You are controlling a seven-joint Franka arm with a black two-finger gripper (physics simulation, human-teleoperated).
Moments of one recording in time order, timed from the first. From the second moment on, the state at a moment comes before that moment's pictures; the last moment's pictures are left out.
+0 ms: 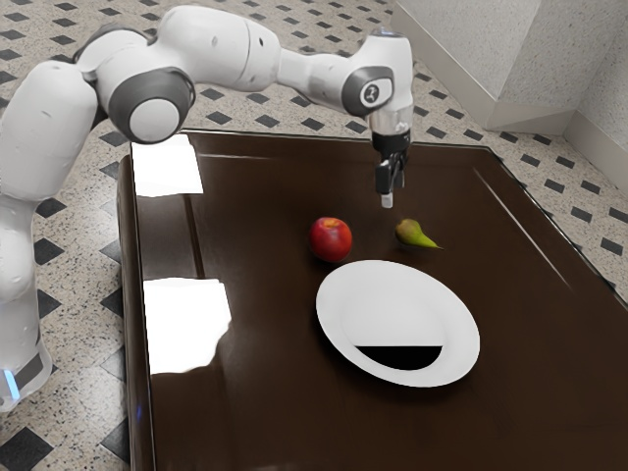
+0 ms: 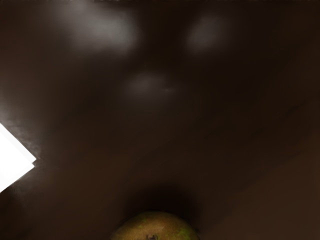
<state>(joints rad) 0.13 0.43 0.12 -1.41 -0.35 2.04 -2.14</state>
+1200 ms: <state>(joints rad) 0.08 0.48 0.04 -1.38 -0.35 2.20 -2.13</state>
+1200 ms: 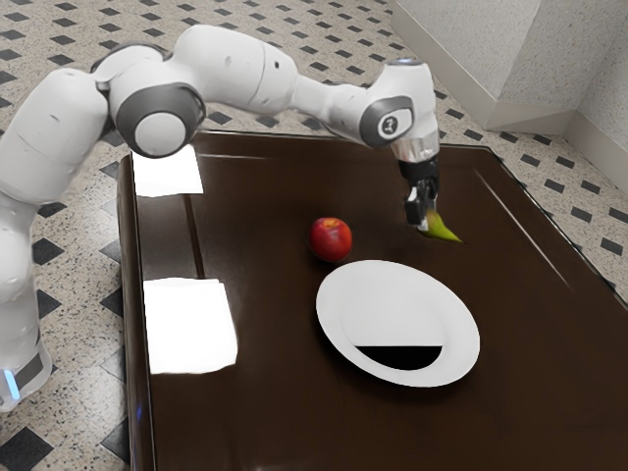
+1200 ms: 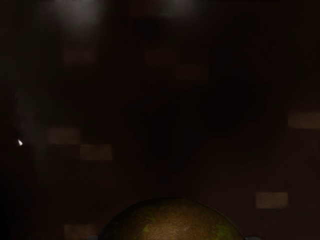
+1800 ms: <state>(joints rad) -0.33 0.02 0.14 -1.85 -0.36 2.19 -2.16</state>
